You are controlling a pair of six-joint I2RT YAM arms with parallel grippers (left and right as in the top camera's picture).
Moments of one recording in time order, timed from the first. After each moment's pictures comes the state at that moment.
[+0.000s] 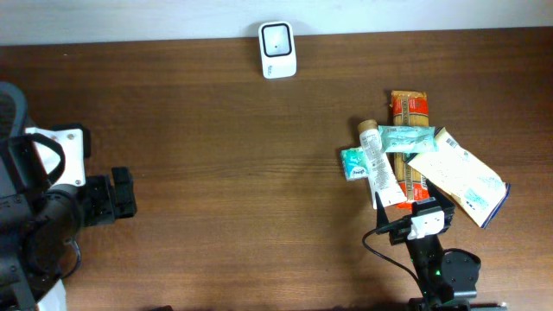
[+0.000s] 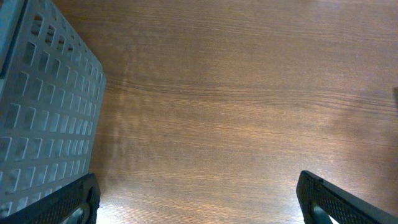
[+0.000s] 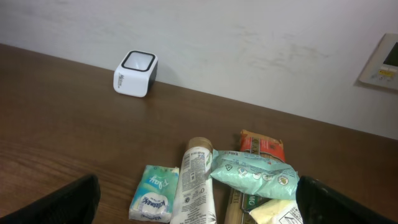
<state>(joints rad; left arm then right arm) 0.24 1.13 1.70 -1.51 0.07 0.11 0.00 0.01 0.01 -0.06 -0.16 -0.18</state>
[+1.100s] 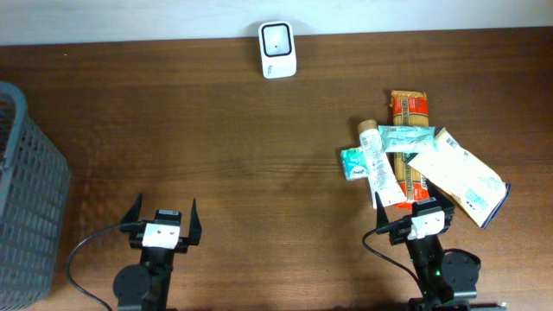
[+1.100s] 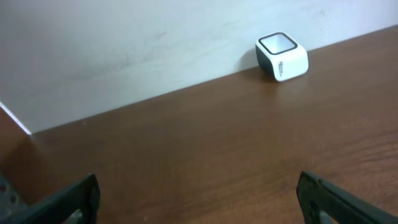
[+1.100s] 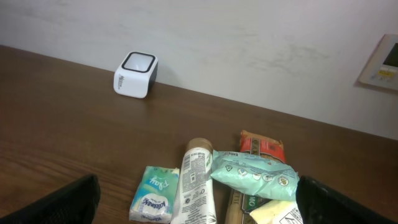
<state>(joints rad) 0.01 0.01 0.03 -0.11 0.07 0.27 0.00 0.01 0.01 -0.06 -0.16 -0.18</state>
